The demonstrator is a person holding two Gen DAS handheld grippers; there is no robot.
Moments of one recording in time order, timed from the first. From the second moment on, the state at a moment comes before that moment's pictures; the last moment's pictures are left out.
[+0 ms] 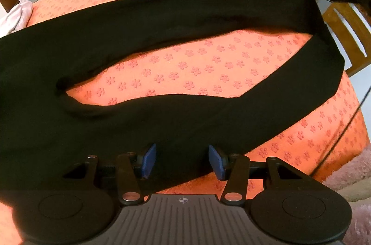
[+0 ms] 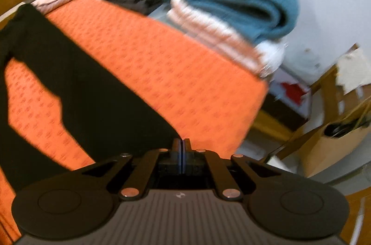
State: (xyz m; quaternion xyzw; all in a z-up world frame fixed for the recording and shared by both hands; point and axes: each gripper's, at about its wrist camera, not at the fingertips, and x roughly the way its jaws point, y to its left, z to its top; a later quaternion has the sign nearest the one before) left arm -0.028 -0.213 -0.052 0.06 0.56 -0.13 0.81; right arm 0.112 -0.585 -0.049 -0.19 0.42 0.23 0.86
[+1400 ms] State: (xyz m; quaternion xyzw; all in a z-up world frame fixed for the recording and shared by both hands) left arm -0.060 -0.165 -0.032 -0.04 0.51 -0.06 0.86; right arm 0.033 -0.630 -0.061 0.14 0.49 -0.01 0.86
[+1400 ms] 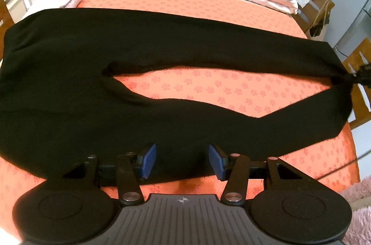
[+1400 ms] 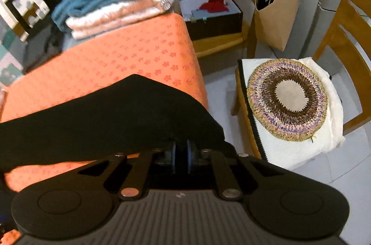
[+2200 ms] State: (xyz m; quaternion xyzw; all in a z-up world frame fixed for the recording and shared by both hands) left arm -0.061 -0.176 -0.025 -0.01 0.51 -0.09 0.86; right arm 0.078 -0.663 -0.093 0.18 0.53 -0.03 0.83
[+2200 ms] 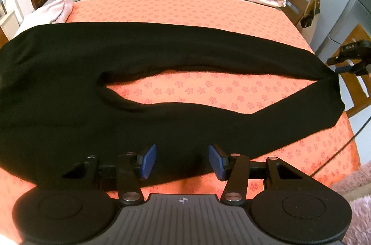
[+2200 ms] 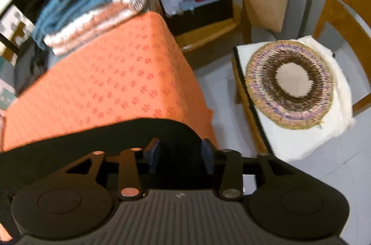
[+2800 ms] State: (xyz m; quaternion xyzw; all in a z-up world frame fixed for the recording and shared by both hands) left arm -0.062 -0.180 -0.022 0.00 0.50 -0.12 0.86; right arm -0.040 -0.701 -0.049 0.28 0.44 -0.11 0.84
